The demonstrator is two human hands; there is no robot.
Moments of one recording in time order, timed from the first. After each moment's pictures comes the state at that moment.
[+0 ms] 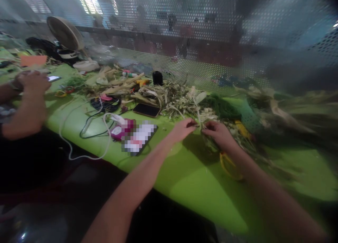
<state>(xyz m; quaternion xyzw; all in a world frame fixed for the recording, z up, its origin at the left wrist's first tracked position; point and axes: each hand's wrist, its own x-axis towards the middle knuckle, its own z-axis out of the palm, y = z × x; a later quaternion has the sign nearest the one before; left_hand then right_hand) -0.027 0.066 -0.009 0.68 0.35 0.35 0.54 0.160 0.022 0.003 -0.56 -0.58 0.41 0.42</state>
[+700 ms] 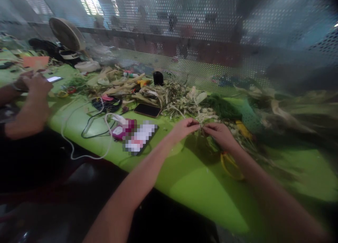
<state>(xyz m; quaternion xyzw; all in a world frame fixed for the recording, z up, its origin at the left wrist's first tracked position) -0.029 0.065 -0.007 0.66 0.33 0.35 0.58 0.160 0.016 0.012 -0.54 -0.64 0.38 0.39</state>
